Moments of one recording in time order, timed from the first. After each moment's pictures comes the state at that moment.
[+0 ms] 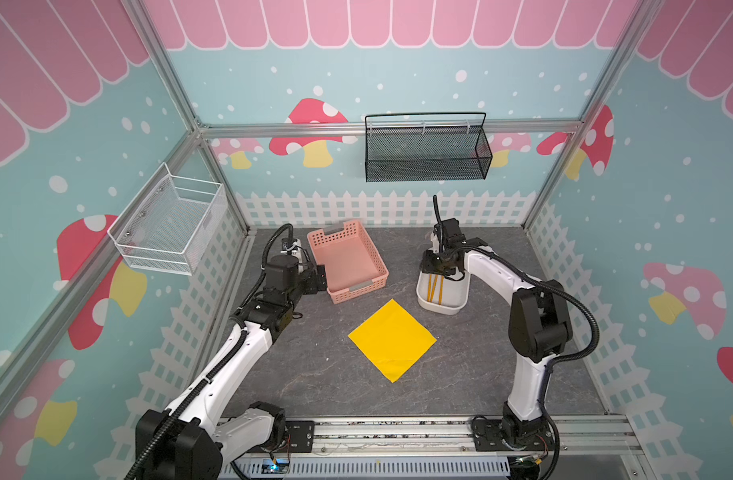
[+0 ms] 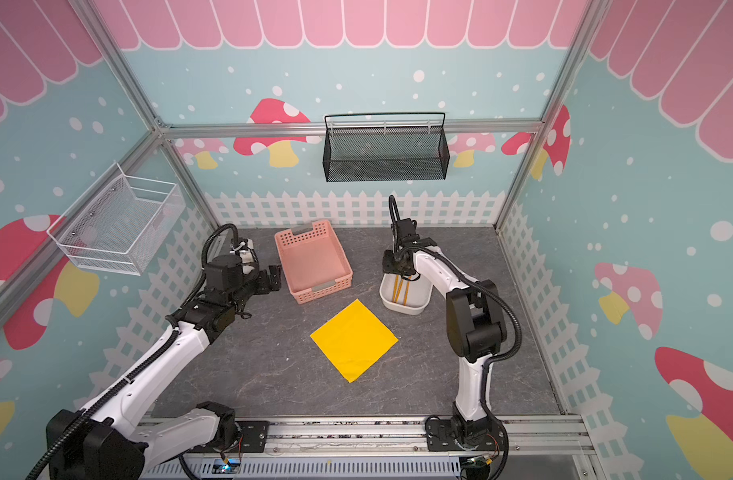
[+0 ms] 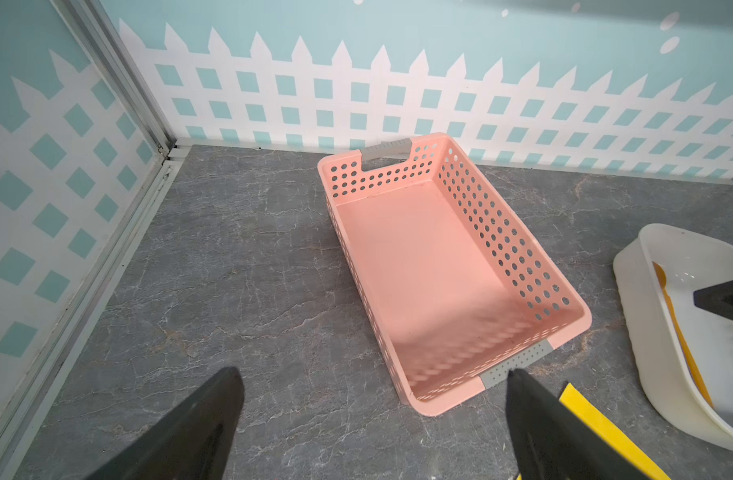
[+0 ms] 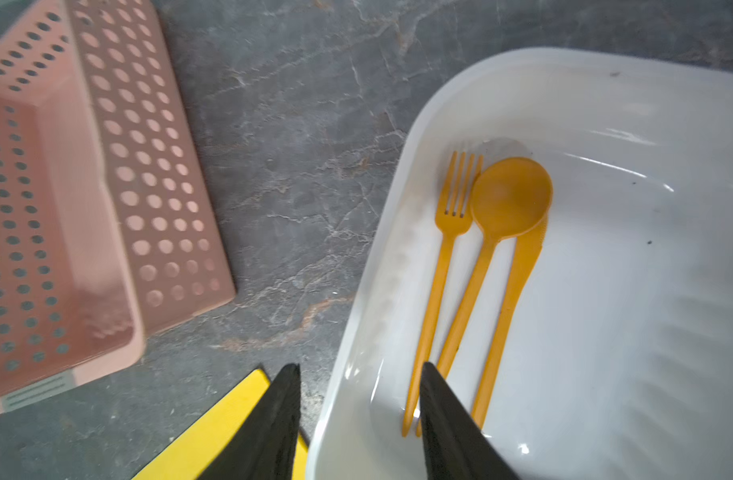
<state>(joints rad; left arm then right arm) -0.25 1.13 0.89 -0.26 -0.18 -0.21 0.32 1.99 1.60 -0.66 -0.10 0.39</state>
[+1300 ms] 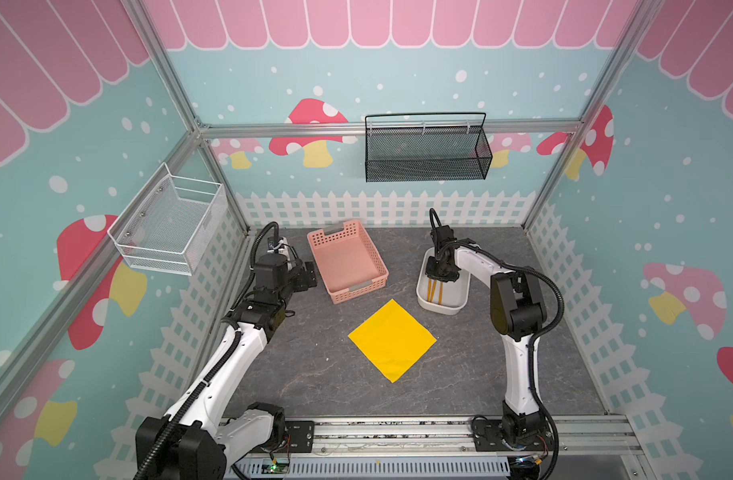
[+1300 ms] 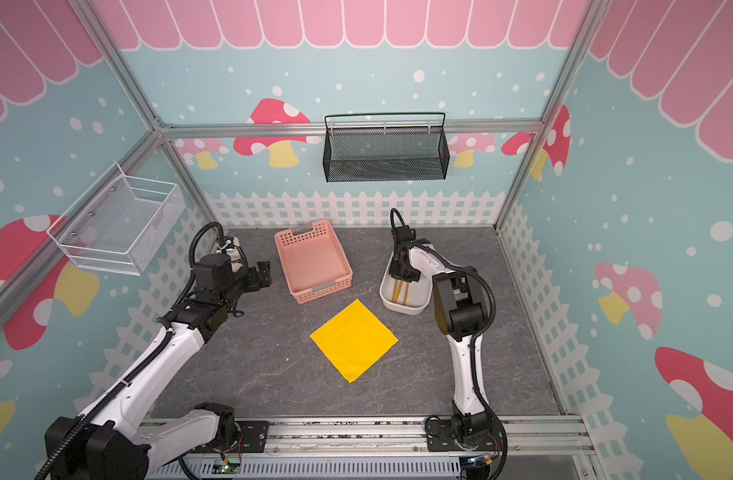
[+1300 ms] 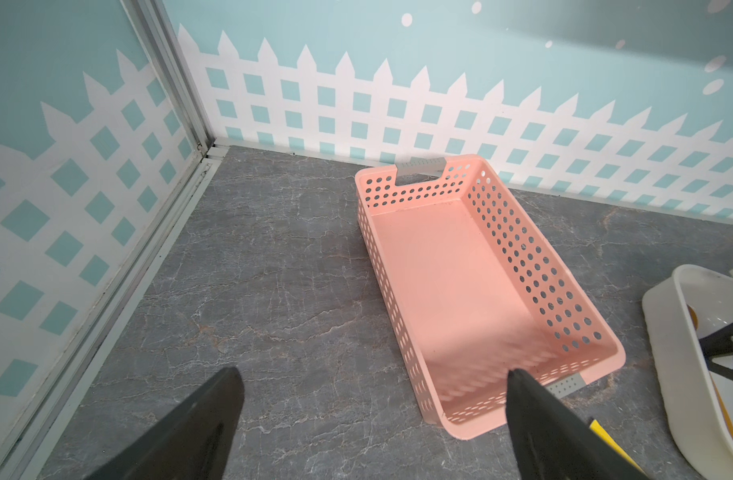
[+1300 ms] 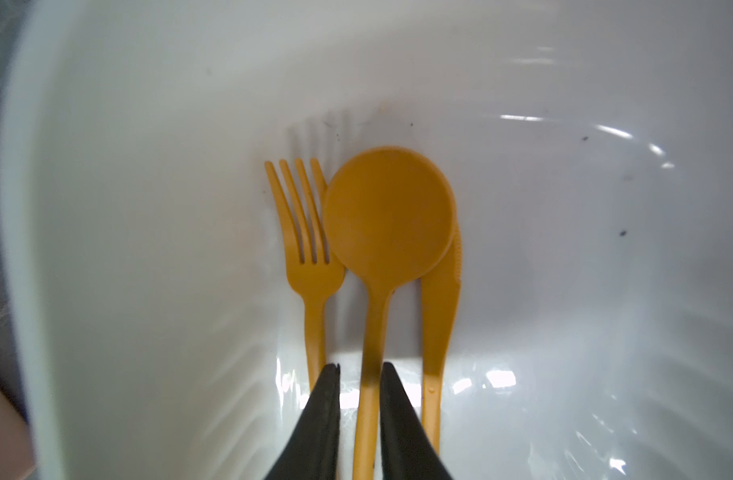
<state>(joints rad) -0.16 1.11 0.89 -0.25 -0.17 -0.23 0.29 2.21 1.73 -0.75 0.04 0.53</state>
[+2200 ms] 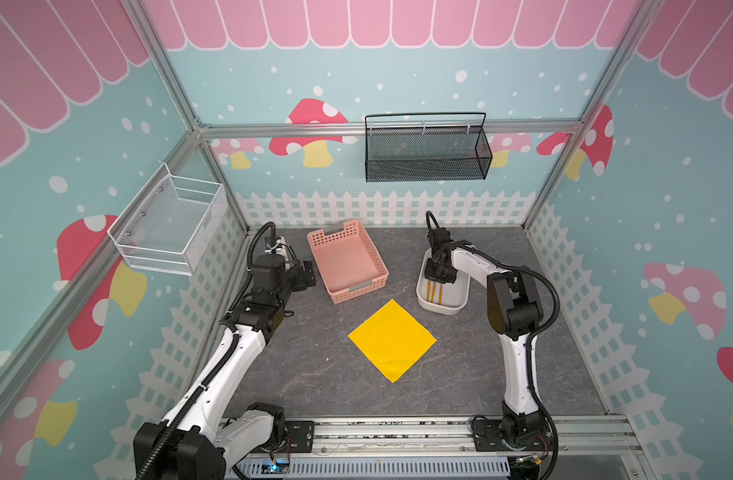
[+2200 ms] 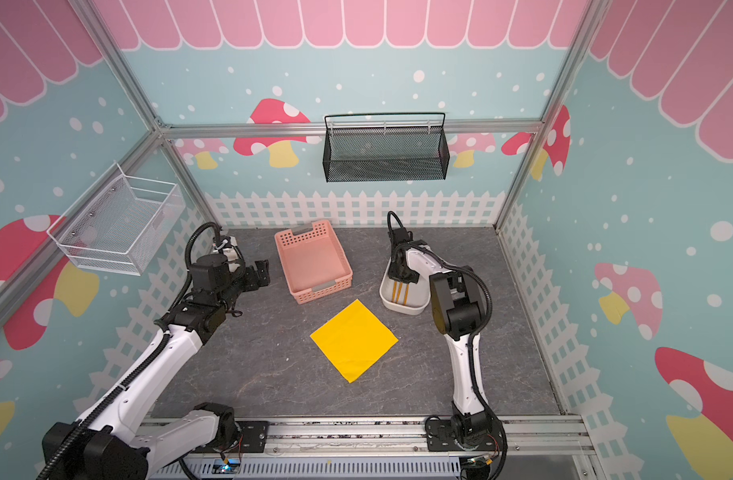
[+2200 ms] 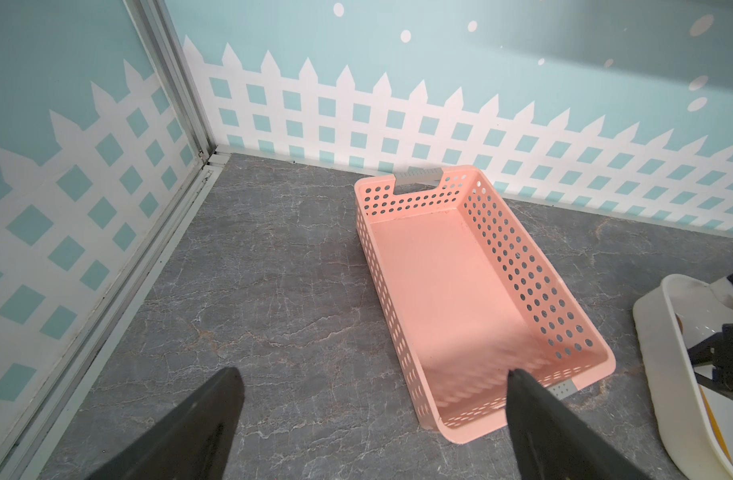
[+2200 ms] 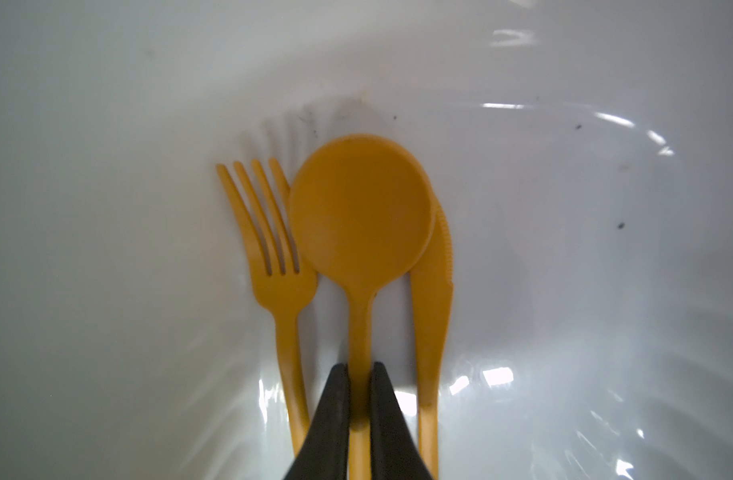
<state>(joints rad) -0.16 1.09 0.89 -0.24 -0.16 -0.24 0.30 2.23 1.74 -0.75 0.09 0.56</state>
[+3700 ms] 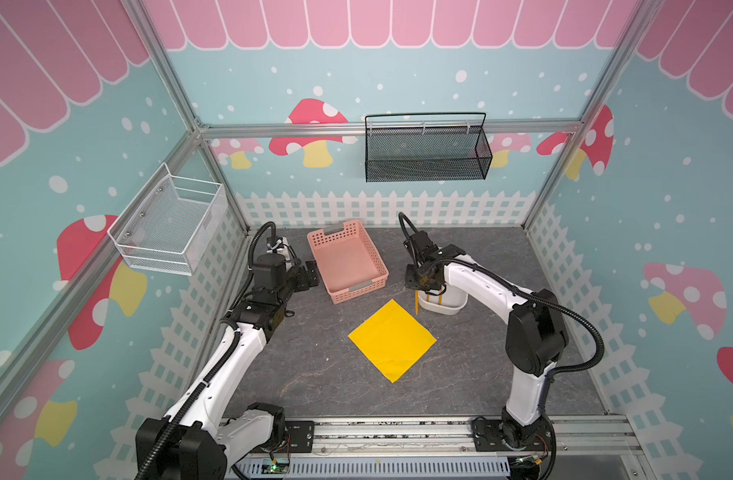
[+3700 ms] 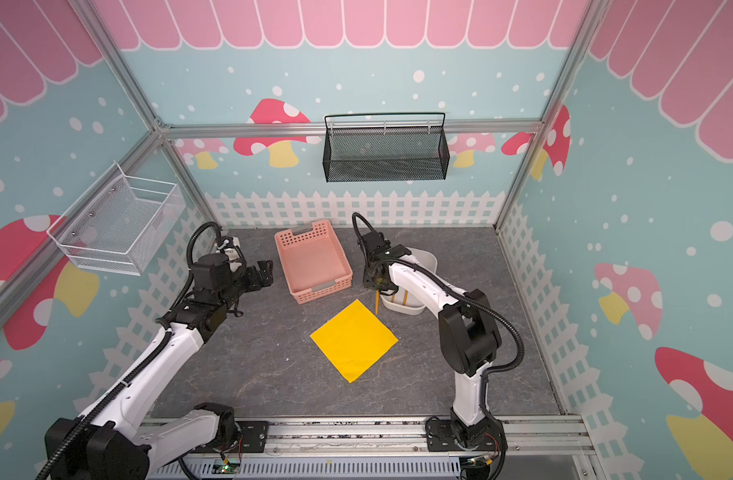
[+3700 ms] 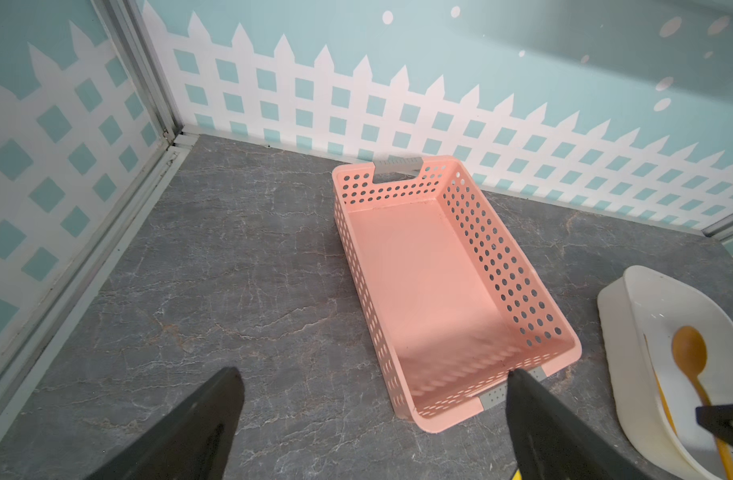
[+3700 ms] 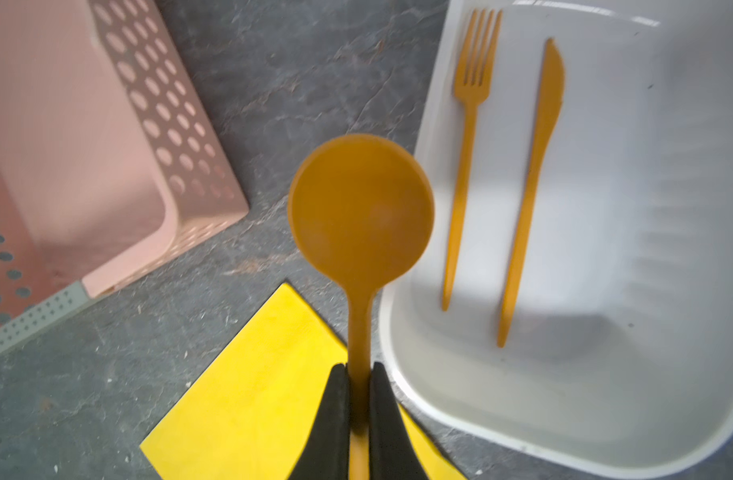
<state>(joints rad) -0.15 1.12 0.89 -0.24 -0.08 -0.29 0.60 1.88 1.56 -0.85 0.14 0.64</state>
